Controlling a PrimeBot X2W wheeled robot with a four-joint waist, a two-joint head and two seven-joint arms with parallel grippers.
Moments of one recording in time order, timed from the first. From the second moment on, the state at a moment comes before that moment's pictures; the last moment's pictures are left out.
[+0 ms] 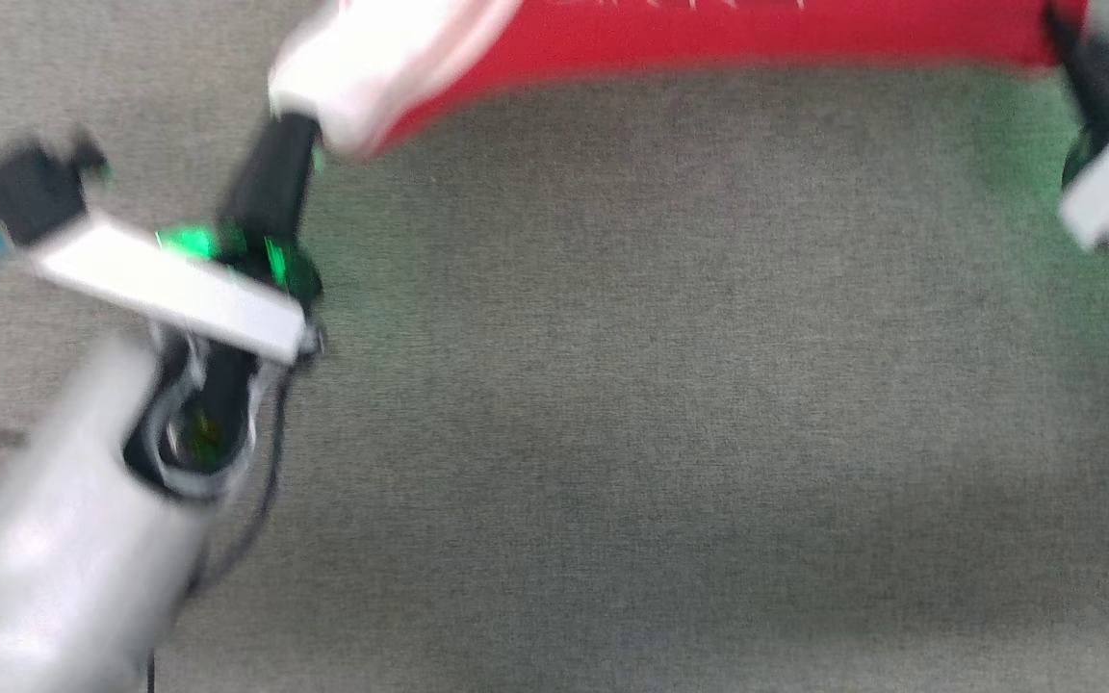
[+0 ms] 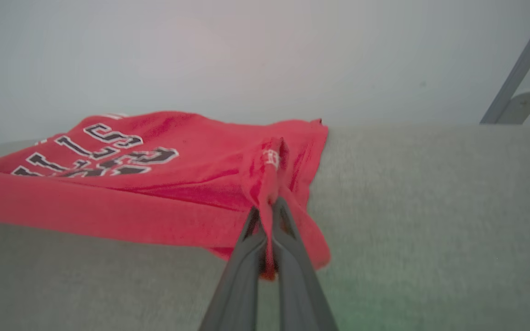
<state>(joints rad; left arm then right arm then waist) -0.76 0.51 -0.60 0.20 -1.41 -0.13 -0.26 -0.94 -0.52 0.37 0.60 0.83 0.13 0.09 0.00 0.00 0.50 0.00</state>
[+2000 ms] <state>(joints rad) -0.65 0.60 -0.79 0.25 -1.29 -0.13 -0.24 -0.36 -0.40 -0.01 0.11 0.67 0.13 0.37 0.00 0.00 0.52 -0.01</state>
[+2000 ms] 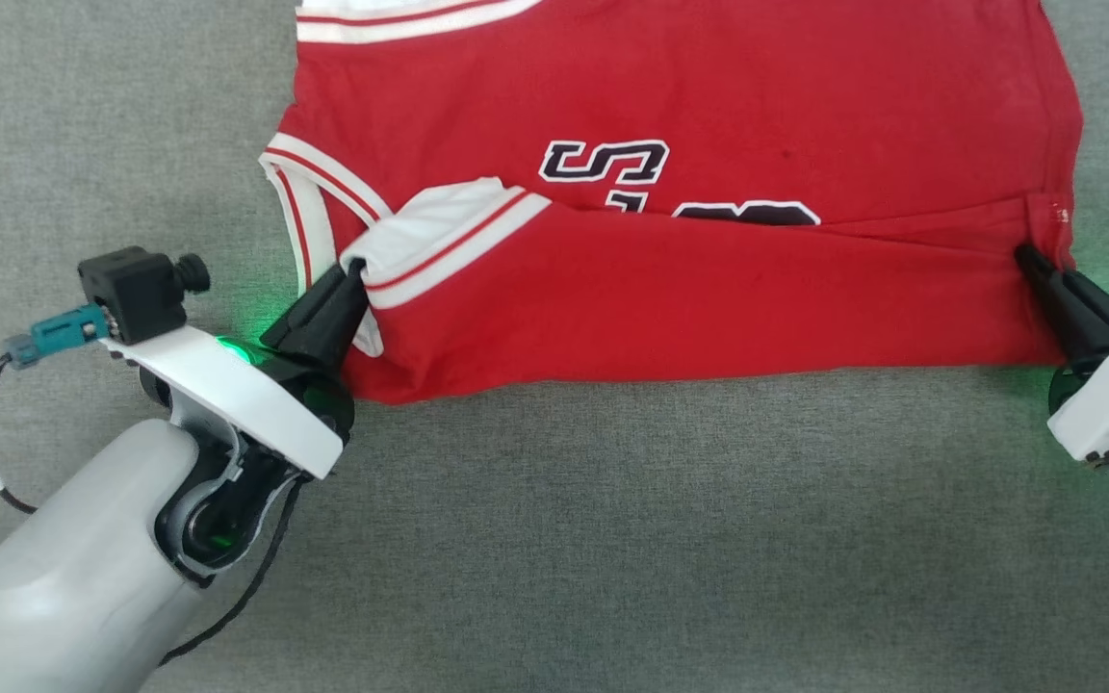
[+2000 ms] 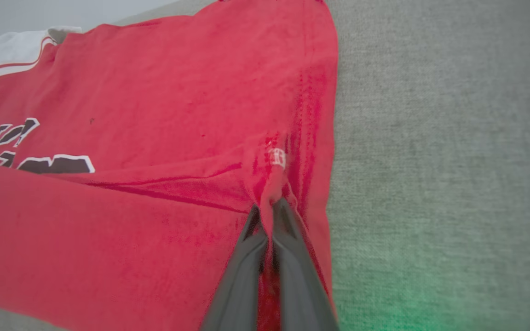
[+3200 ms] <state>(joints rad) -0.84 0.89 -1.05 0.23 -1.36 -0.06 0.46 -0.29 -0.36 -0.01 -0.02 0.65 0.13 0.35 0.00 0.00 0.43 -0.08</state>
